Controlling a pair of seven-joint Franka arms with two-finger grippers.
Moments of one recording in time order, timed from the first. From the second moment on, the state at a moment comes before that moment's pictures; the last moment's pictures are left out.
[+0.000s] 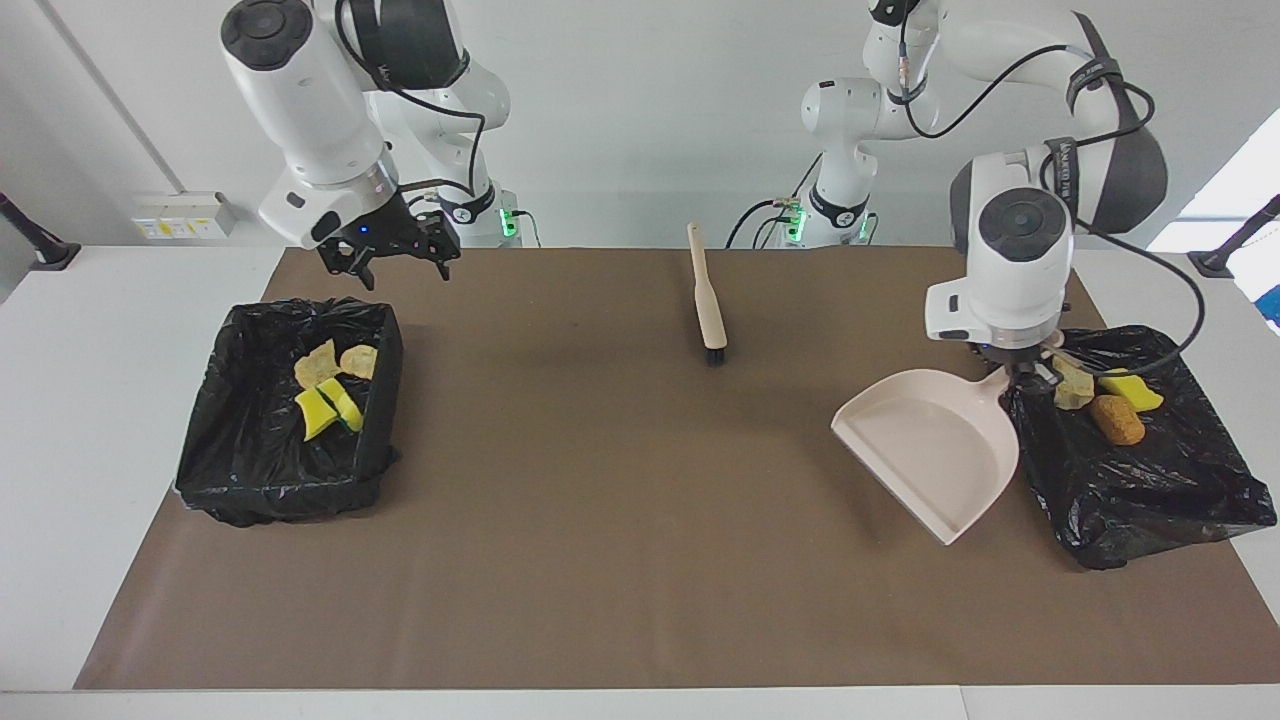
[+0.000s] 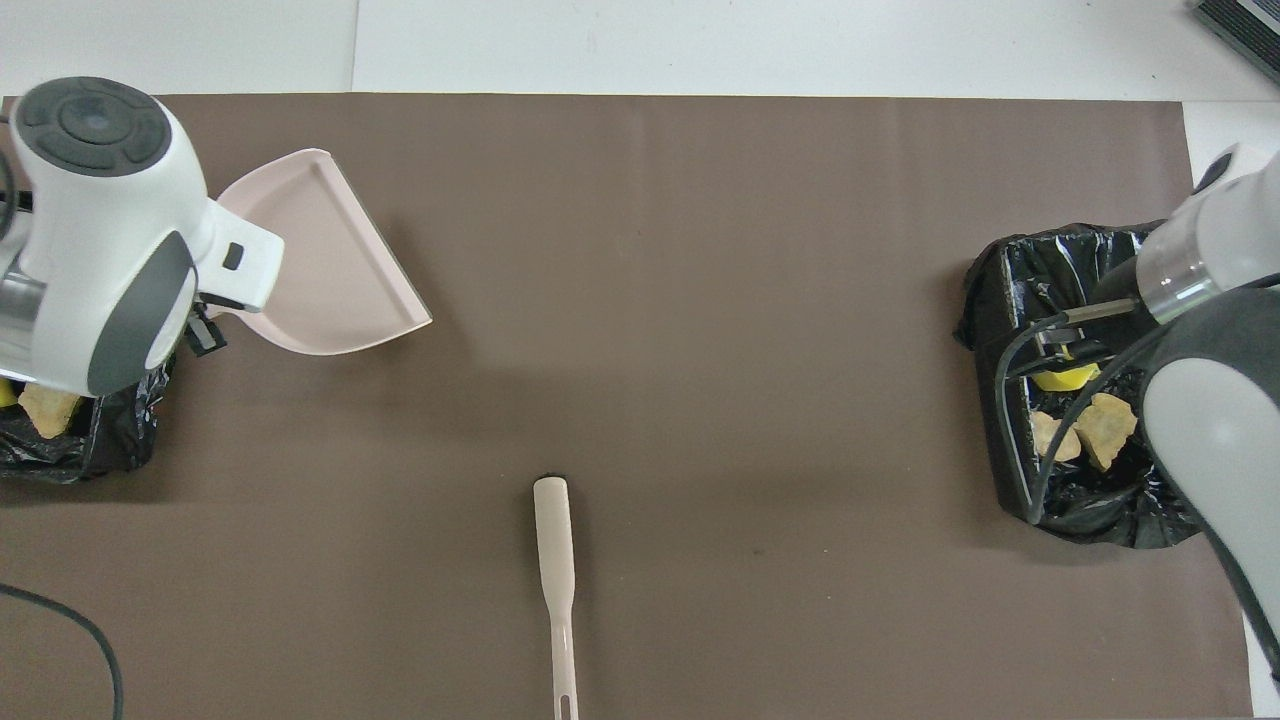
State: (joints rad) left arm -0.10 0.26 -0.14 -1.65 0.40 1.71 0.66; right arm 0.04 0.05 0.04 -1.58 0.02 1.49 -0.03
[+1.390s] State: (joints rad) left arm -0.33 0.61 -0.37 -1.39 0.11 1.80 -0.55; right arm 0.01 0.00 0.00 -1.58 -0.02 1.52 0.11
